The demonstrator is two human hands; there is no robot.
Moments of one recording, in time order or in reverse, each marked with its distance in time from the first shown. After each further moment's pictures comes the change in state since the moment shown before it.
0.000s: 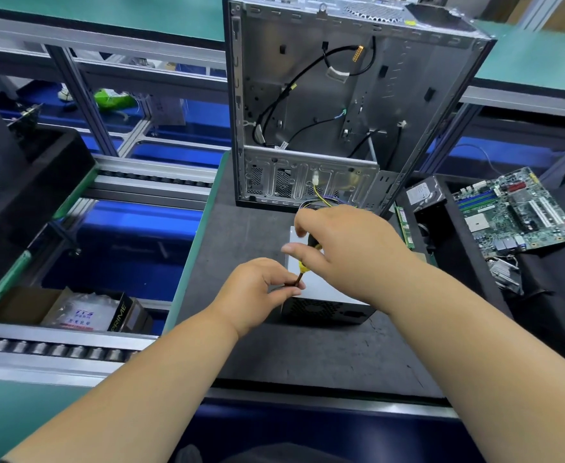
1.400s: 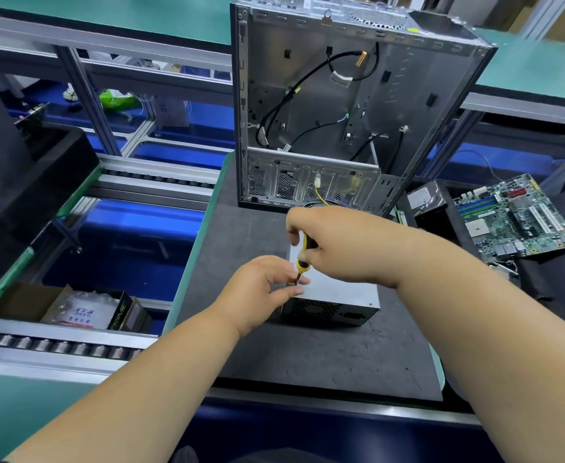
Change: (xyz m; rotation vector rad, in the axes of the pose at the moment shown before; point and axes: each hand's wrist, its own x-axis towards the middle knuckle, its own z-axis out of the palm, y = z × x) left_hand 0.000 0.001 0.002 -0.024 -0.004 -0.018; right_hand 0.018 0.001 -0.019 0.150 -0.343 -0.051
